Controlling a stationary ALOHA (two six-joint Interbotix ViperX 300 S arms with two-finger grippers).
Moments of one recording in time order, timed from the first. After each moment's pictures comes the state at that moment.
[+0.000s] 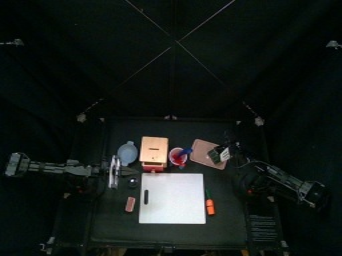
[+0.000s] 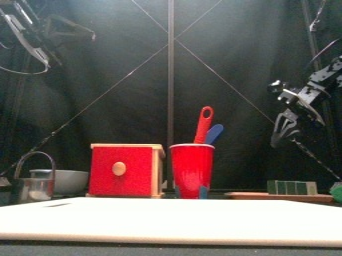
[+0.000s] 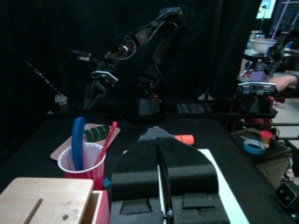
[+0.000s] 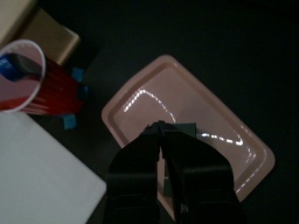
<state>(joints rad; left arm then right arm) 0.00 -0.84 1.21 0.01 -0.47 0.00 -0.79 -0.67 1.12 0.29 0.27 0.03</state>
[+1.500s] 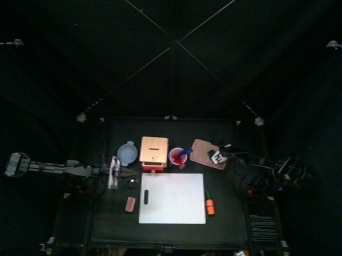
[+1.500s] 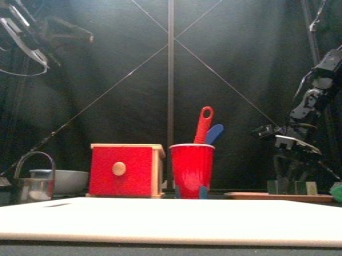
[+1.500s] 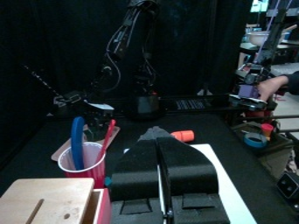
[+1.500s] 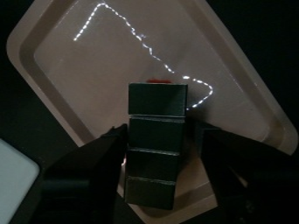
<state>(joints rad) 0.00 -0.84 1.23 0.05 -0.48 0.00 -0.79 -0.25 1.07 0.16 0.29 0.04</state>
